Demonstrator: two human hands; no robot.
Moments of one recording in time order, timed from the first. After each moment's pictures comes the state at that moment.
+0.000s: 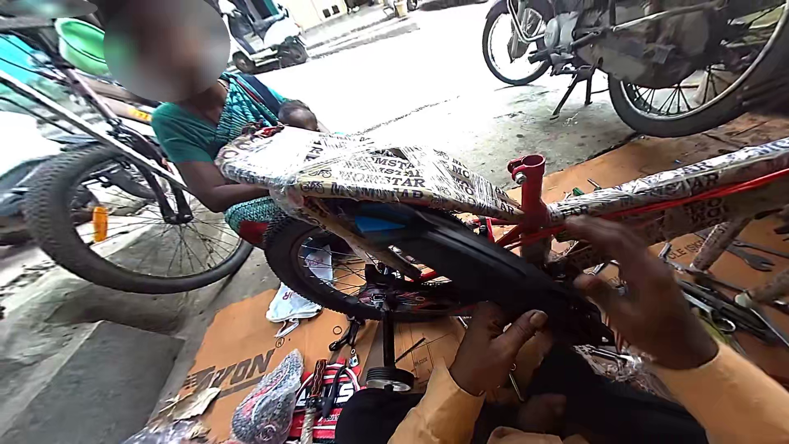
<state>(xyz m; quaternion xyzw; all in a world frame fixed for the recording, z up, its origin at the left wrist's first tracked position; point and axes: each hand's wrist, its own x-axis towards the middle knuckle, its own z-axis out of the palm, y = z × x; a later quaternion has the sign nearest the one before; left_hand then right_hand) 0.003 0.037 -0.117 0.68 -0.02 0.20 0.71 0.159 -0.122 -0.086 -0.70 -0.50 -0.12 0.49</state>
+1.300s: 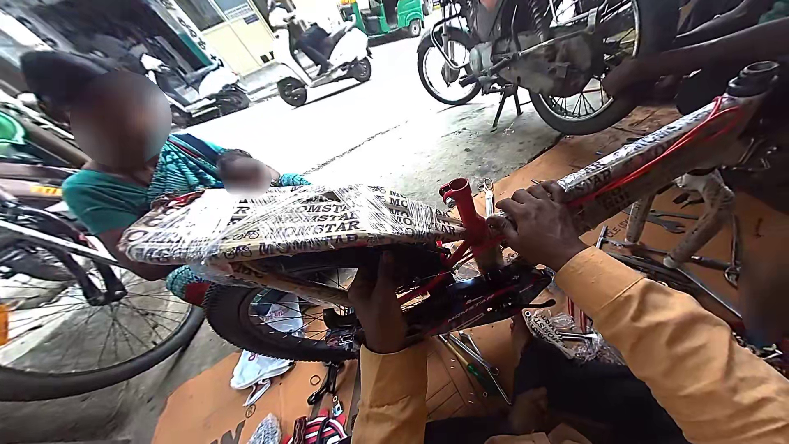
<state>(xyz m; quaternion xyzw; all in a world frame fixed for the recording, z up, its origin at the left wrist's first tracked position) 0.042 0.123 -0.092 0.63 0.23 0.45 0.59 0.247 -0.078 -0.094 -0.90 -0.38 -0.17 0.17</state>
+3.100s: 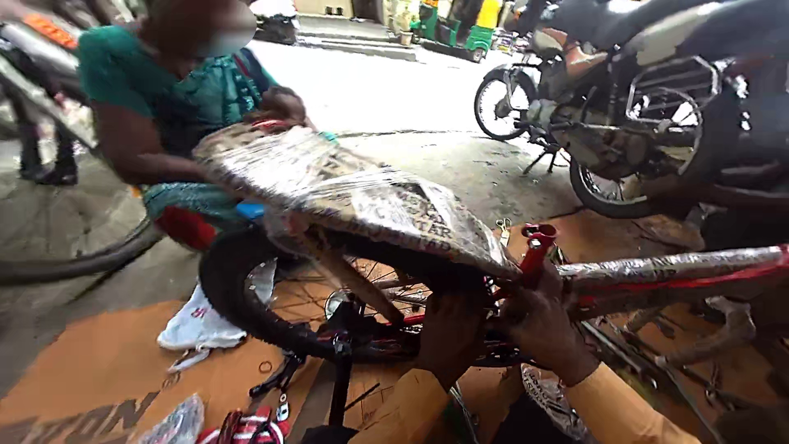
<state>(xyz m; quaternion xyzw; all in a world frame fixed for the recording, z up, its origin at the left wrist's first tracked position) 0.057 0.110 -0.144 0.93 0.10 0.36 0.02 0.169 -0.032 -0.107 -0.89 -0.37 -0.05 0.25</state>
